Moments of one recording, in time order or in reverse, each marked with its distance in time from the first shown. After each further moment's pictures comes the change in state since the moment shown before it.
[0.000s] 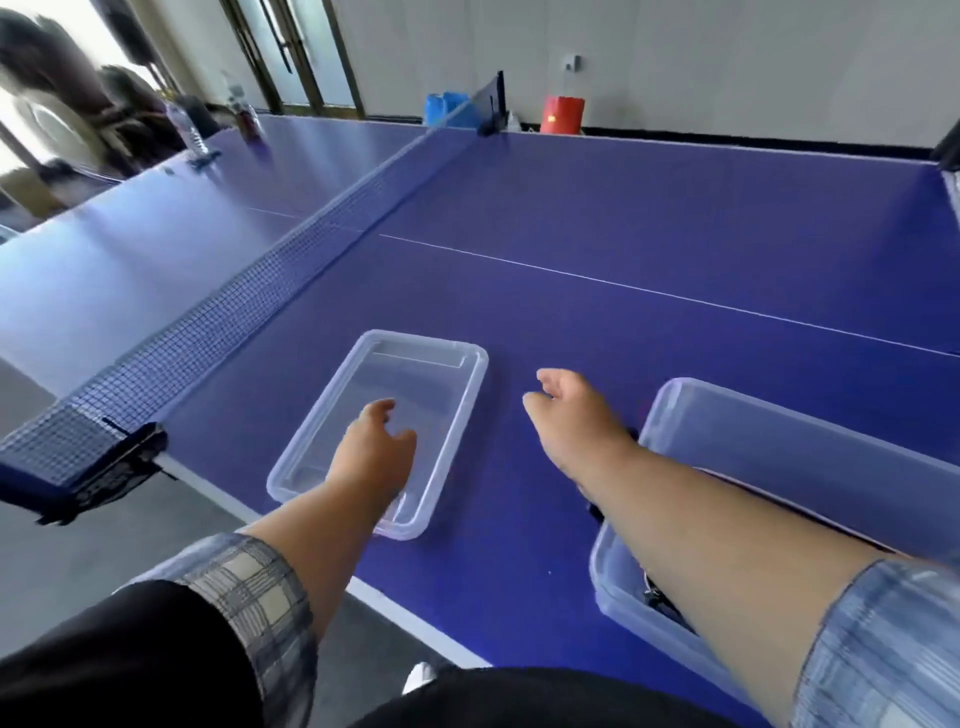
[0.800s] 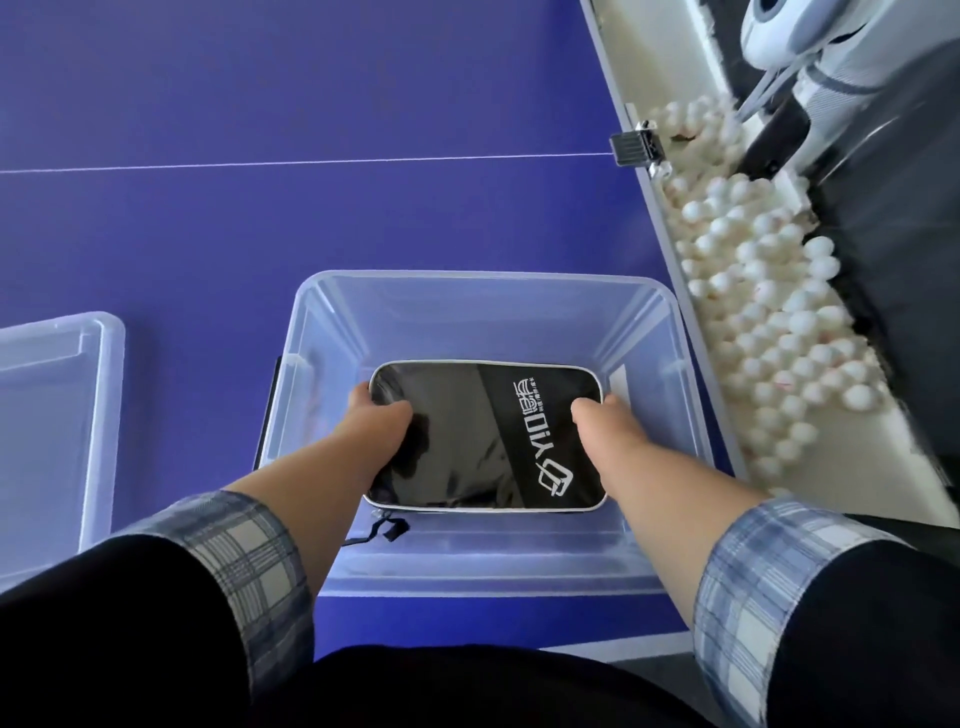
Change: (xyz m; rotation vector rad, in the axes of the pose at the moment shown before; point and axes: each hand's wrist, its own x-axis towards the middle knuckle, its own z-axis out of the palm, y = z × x) left_hand -0.105 0.173 0.274 -0.094 -0.679 -0.133; right_hand -0.065 0.287 -0.217 0.219 0.523 0.876
